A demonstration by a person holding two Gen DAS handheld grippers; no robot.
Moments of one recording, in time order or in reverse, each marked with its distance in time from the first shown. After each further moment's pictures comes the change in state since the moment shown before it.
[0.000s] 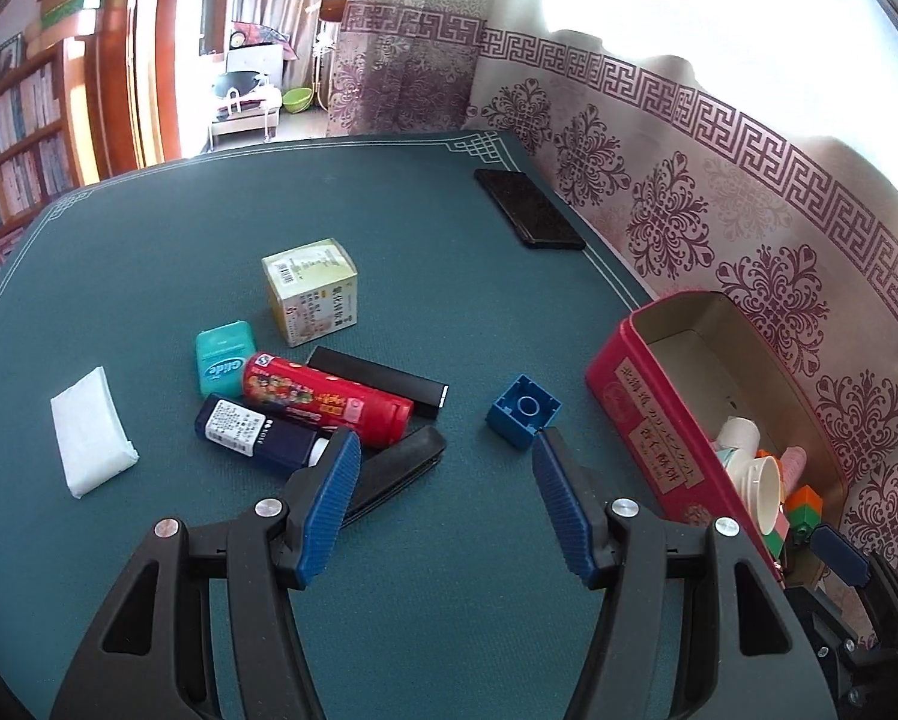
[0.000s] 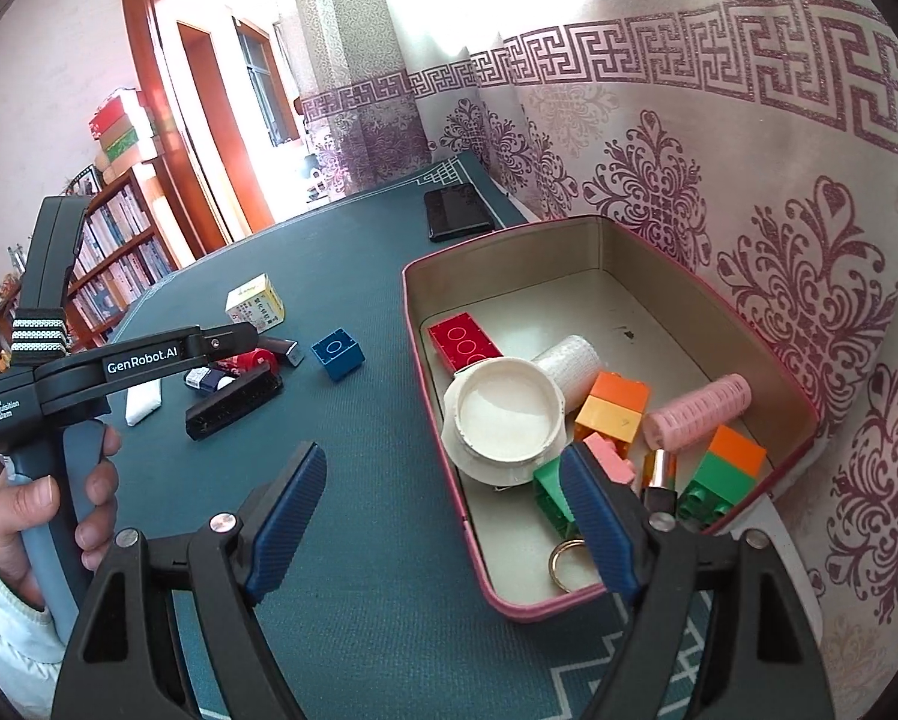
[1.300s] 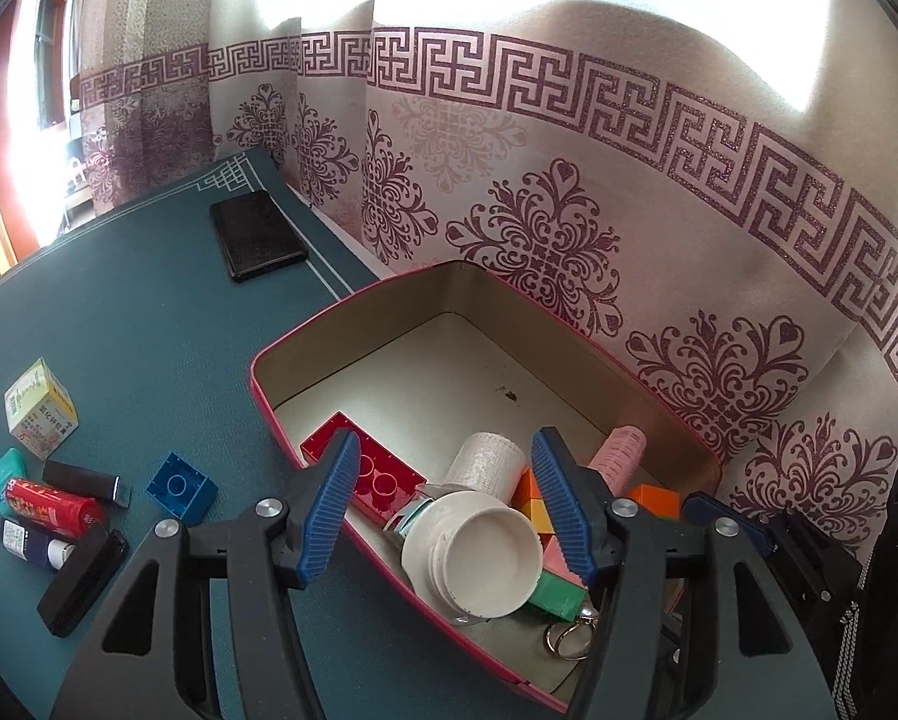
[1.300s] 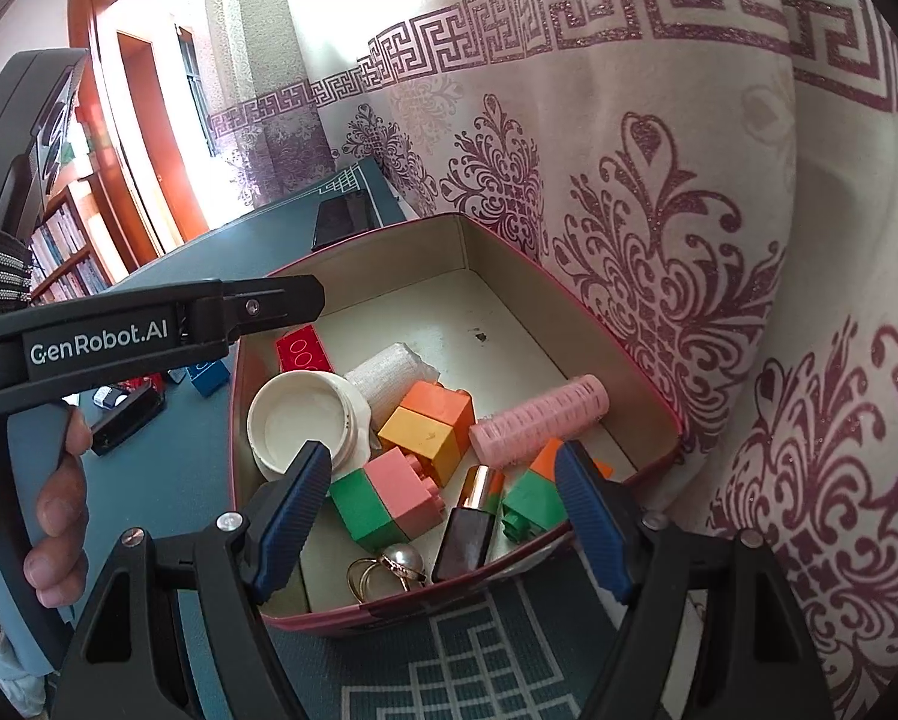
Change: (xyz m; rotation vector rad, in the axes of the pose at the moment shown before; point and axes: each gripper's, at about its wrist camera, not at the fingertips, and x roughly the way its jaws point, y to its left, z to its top) left arm 0.019 -0.177 0.008 0.288 0.024 -0.258; right arm -0.002 -0.078 0.002 0.049 -0.010 -0.143
